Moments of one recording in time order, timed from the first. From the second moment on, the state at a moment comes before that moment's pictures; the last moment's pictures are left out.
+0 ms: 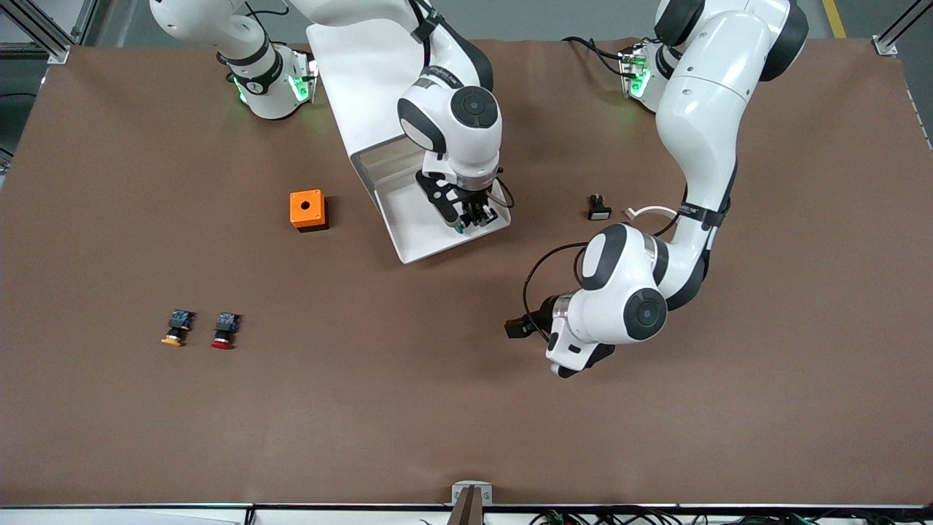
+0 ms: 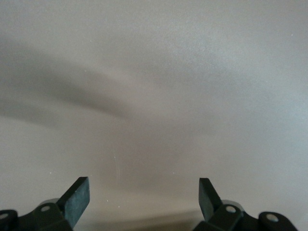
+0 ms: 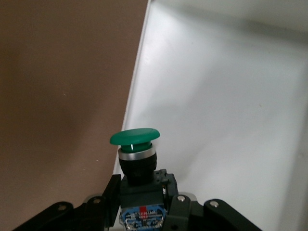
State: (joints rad) left arm -0.40 0.87 -0.09 -1.19 -0.38 2.00 -0.70; right arm 0.95 0.54 -0.07 -1.61 0.02 2.16 1.86
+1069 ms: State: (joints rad) left arm -0.52 0.87 -0.09 -1.21 -0.17 2.03 -1.09; right arm 0.63 0.46 -0.08 -1.53 0.02 2.02 1.20
